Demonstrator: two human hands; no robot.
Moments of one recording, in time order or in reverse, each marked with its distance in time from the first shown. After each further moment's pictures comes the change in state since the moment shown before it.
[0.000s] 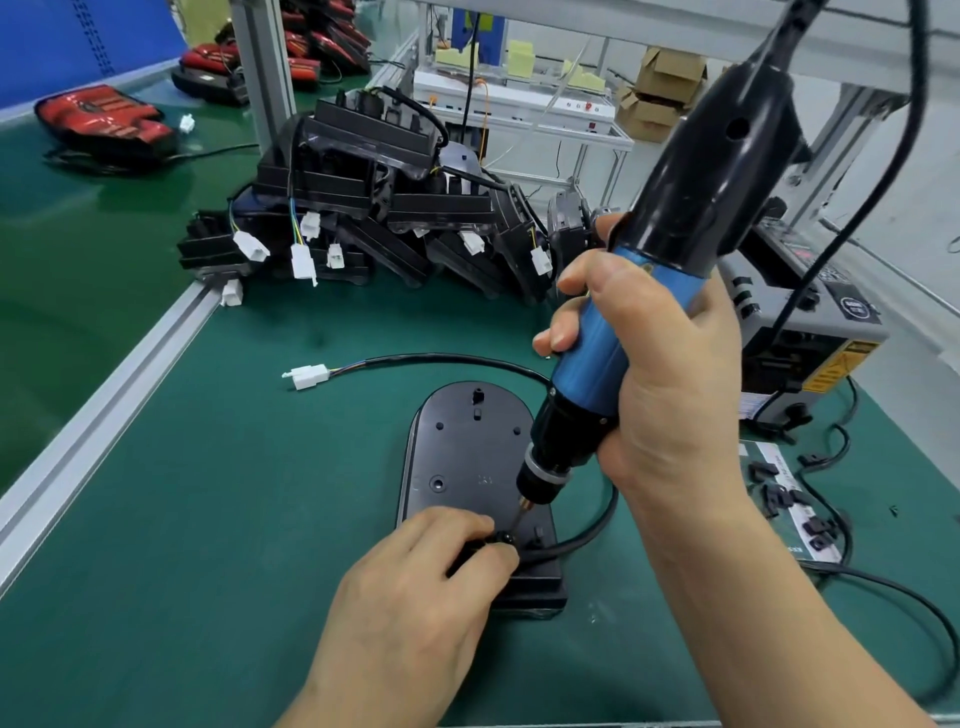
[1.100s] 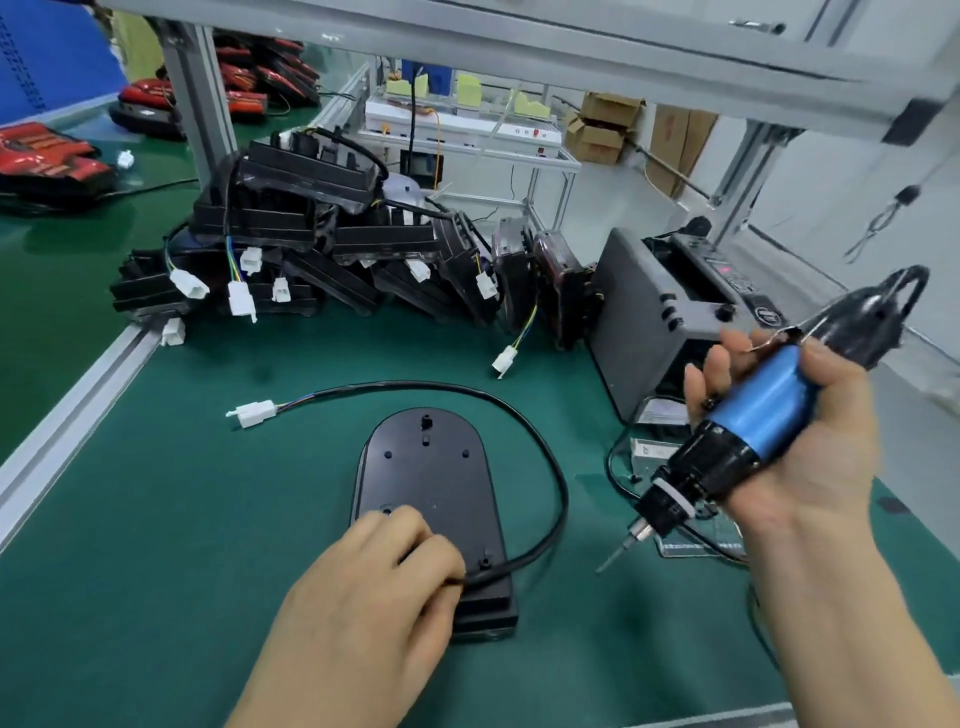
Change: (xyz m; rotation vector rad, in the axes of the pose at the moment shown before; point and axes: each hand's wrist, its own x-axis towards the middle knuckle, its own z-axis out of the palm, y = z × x) left_hand 0.019 -0.001 -0.013 -0.069 -0.219 -0.009; right_hand -0.001 -0.022 -0.128 0.330 0.471 0.208
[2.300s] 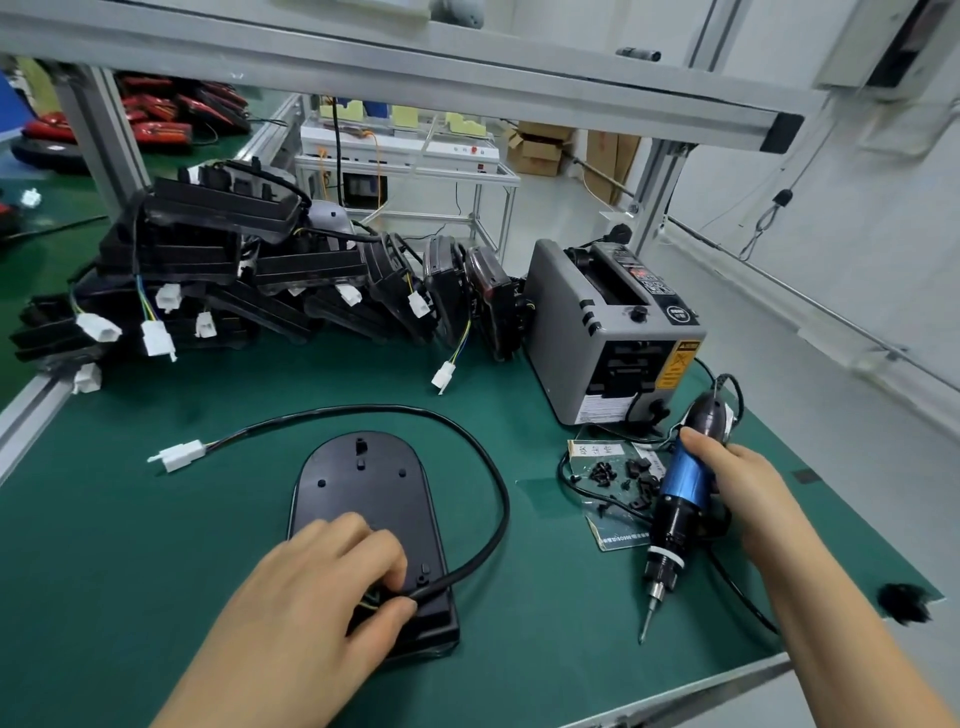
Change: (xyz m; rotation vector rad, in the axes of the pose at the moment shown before) left_hand 0.021 -0.004 -0.010 -0.029 -0.193 0.046; right_hand 0.038 -0.018 -0.120 -1.109 0.316 0.161
